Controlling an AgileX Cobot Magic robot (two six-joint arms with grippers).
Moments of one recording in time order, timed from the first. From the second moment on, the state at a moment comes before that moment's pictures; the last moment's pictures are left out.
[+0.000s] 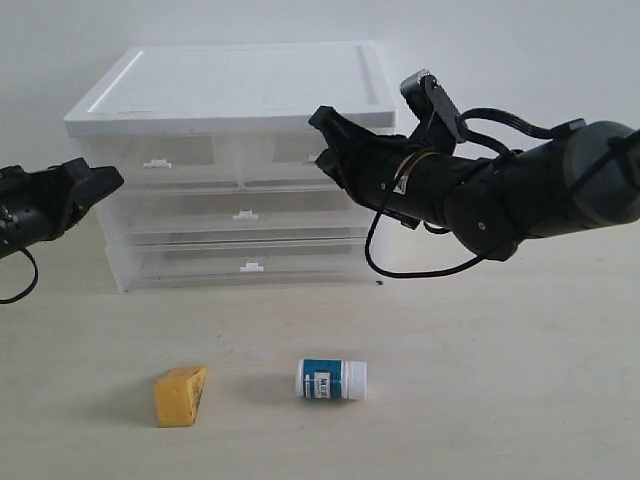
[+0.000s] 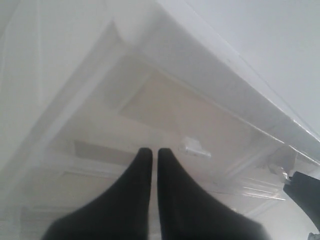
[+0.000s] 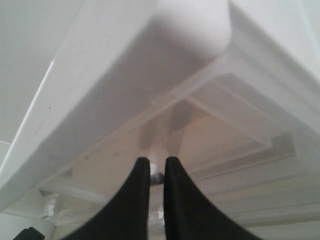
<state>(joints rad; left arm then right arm) 0.09 1.86 -0.78 0.76 -0.99 -1.07 0.51 1.93 -1.13 -0.25 -0.47 1.17</state>
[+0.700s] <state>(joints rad) 0.09 1.87 -0.78 0.76 -0.99 -1.06 0.51 1.83 -0.96 -0.49 -0.53 1.27</state>
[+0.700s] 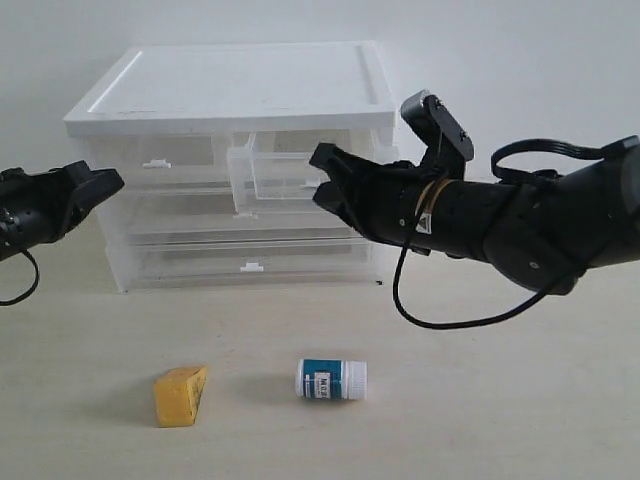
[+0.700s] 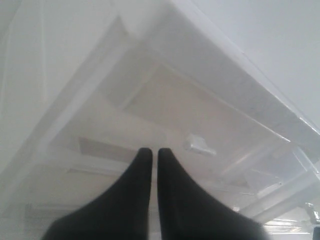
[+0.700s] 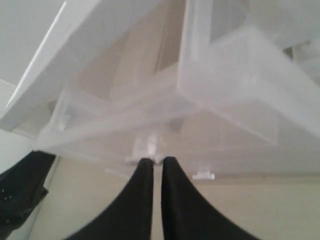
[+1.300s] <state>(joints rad) 0.09 1.87 -0.79 0.76 -0.99 -1.06 0.51 1.76 -0.95 -0.67 -0.54 1.38</state>
